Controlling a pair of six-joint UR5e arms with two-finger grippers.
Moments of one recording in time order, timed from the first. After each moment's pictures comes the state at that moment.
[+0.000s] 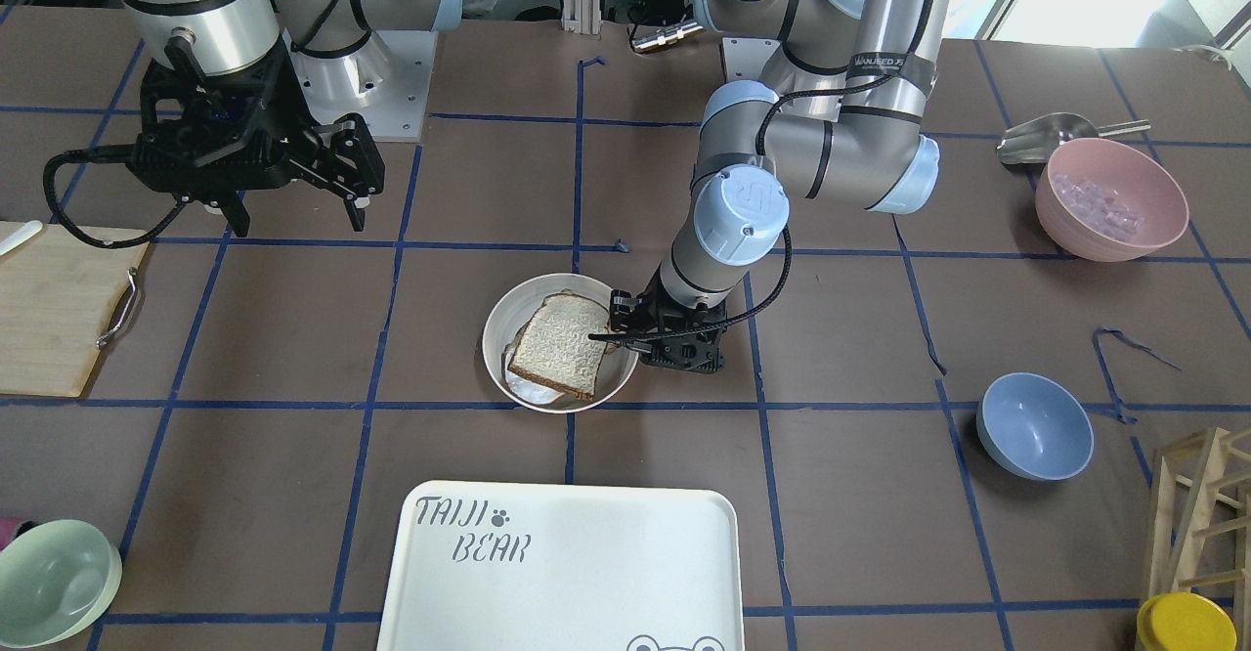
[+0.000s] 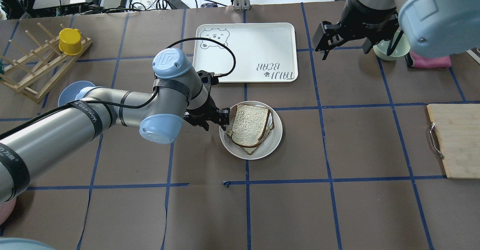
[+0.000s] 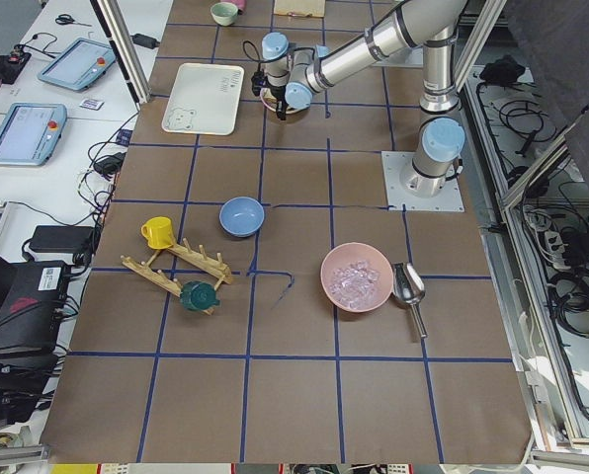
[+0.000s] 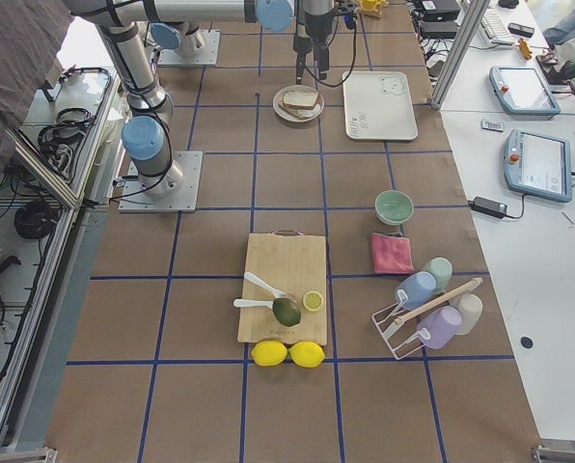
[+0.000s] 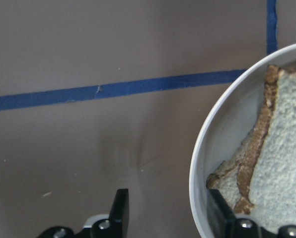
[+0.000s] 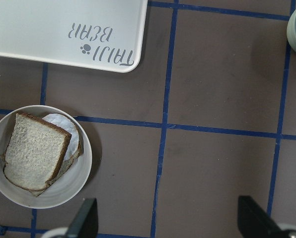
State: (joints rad) left arm -1.77 -1.93 -1.95 -0.88 1.37 -0.11; right arm 1.62 -1.55 1.58 -1.71 -1.59 -0.06
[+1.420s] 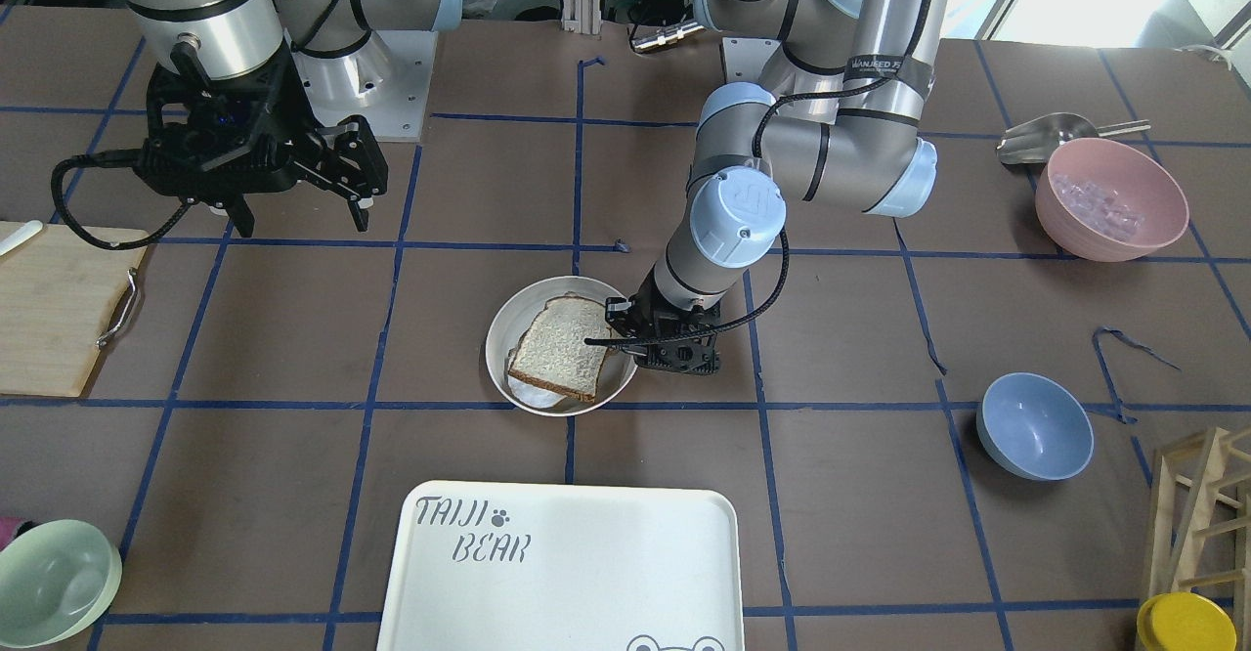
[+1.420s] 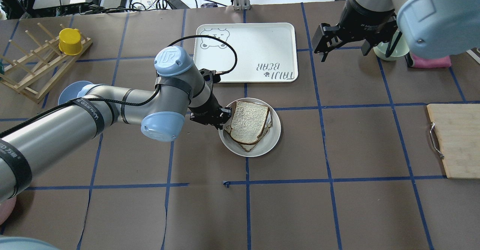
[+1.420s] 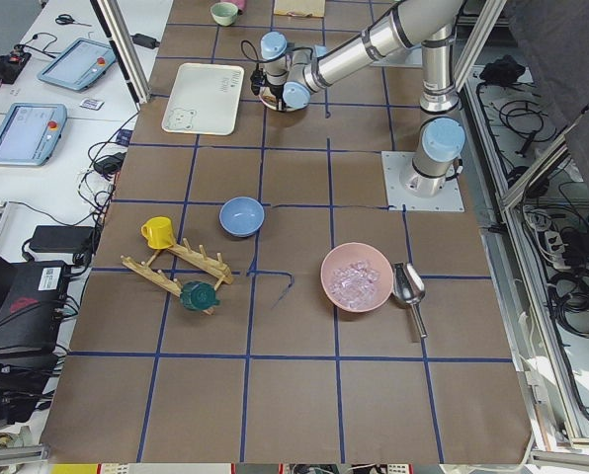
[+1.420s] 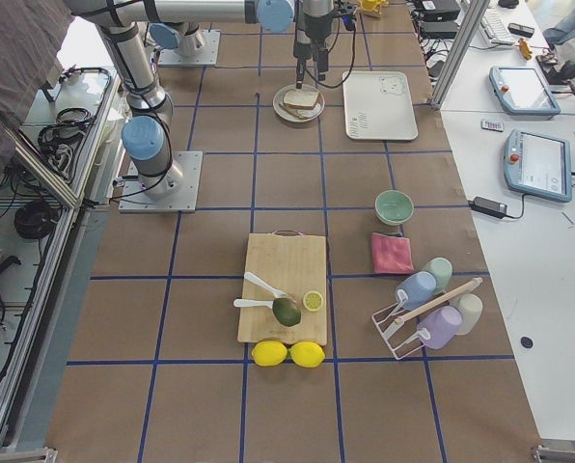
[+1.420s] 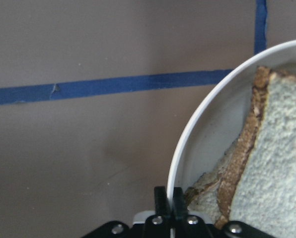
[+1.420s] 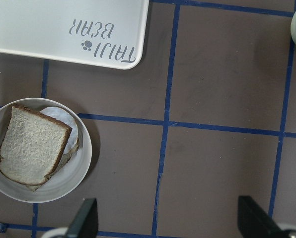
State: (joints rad) left arm -1.76 -1.92 -1.92 -0.92 1.36 -0.14; right arm 1.62 -1.55 1.58 -1.70 -1.59 -0.06
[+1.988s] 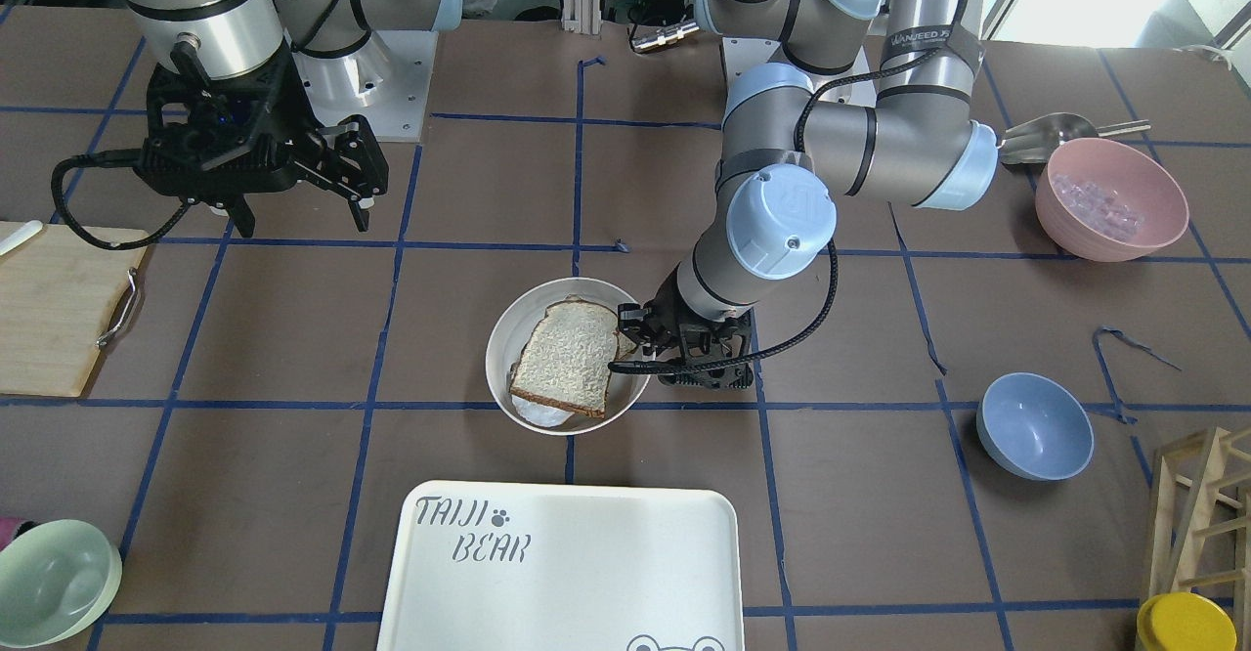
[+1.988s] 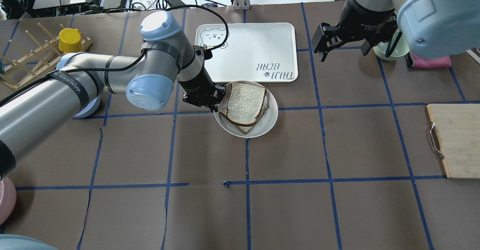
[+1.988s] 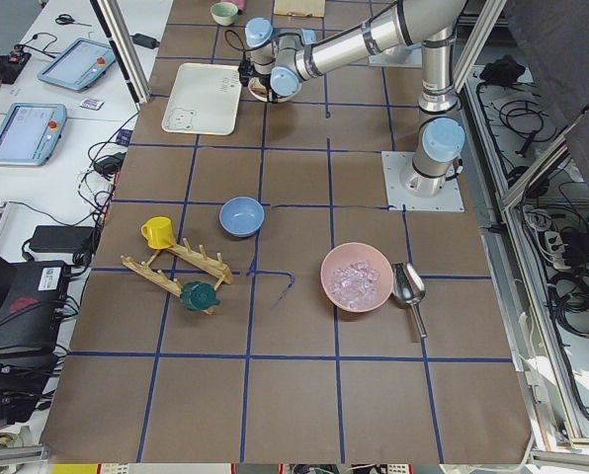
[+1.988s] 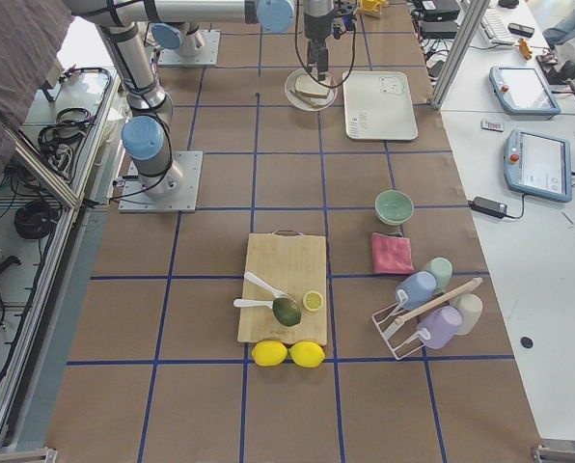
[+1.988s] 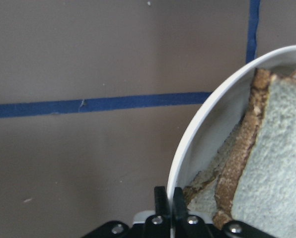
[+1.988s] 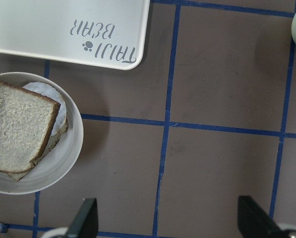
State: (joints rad) left arm -1.72 -1.91 -1.75 -1.14 1.32 -0.16; right arm 1.62 -1.55 1.58 -1.70 -1.59 -0.06
